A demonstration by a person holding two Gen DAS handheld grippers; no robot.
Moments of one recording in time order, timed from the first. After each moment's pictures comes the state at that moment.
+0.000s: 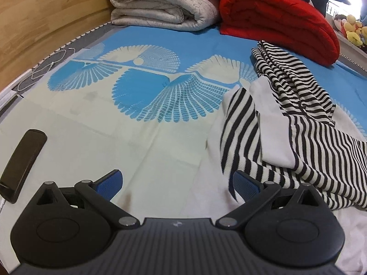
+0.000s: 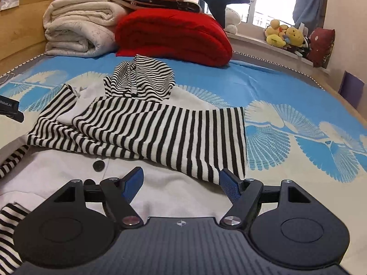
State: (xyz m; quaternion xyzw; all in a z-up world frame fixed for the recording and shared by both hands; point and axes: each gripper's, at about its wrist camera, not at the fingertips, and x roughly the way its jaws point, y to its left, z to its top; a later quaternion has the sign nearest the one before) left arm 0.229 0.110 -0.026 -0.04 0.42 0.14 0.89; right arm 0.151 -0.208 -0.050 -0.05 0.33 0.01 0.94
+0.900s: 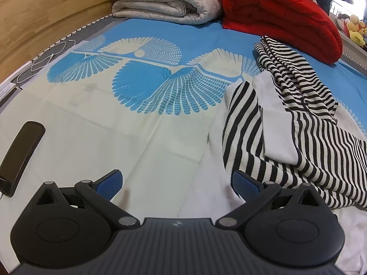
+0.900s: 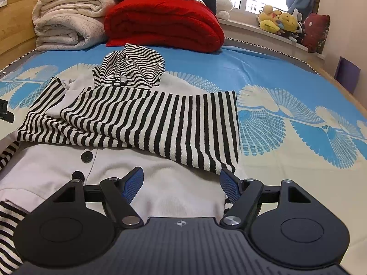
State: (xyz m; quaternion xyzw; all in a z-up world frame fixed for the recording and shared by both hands) left arm 0.231 0.113 -0.034 -0.05 0.44 0.14 0.89; right arm 0.157 -0.220 -0.060 -0.04 0.36 0.00 0.93
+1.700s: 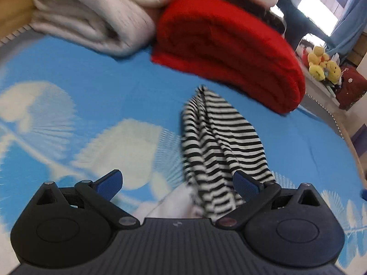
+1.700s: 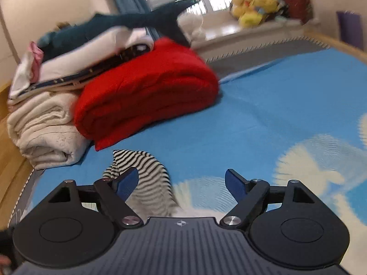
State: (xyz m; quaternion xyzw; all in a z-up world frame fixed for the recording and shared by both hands) left arm 0.493 0.081 0.003 -0.15 0.42 -0.02 0.89; right arm 0.443 -0.281 0.043 0.21 0.32 0.00 0.92
